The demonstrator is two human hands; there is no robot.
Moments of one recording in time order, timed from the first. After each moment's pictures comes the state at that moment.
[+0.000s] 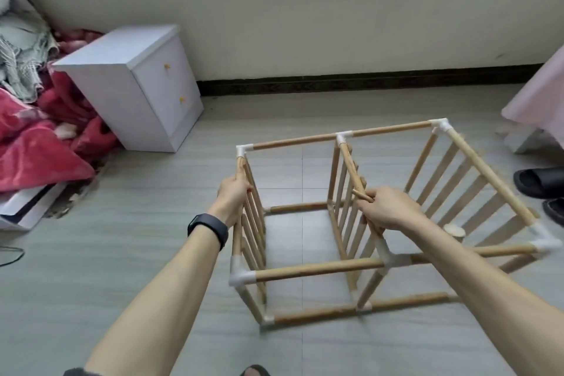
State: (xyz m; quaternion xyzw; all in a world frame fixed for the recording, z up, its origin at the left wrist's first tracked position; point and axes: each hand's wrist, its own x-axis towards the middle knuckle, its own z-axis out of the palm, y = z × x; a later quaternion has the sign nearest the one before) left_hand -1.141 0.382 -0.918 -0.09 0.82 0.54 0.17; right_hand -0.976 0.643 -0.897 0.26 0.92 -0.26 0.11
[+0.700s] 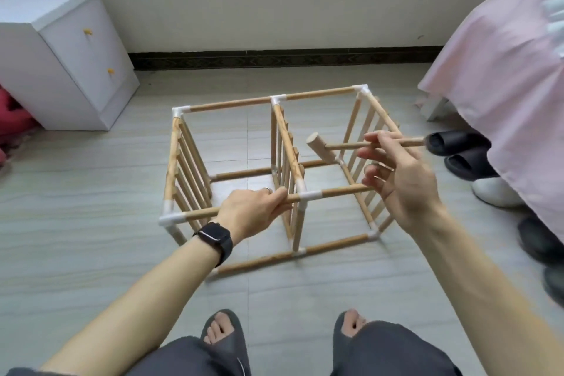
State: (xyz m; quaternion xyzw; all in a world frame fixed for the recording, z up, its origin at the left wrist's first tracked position) left_hand -0.987 0.446 -0.941 0.52 0.85 -0.02 -0.03; right_hand -0.820 0.640 -0.826 0.23 0.56 -0.75 -0.27
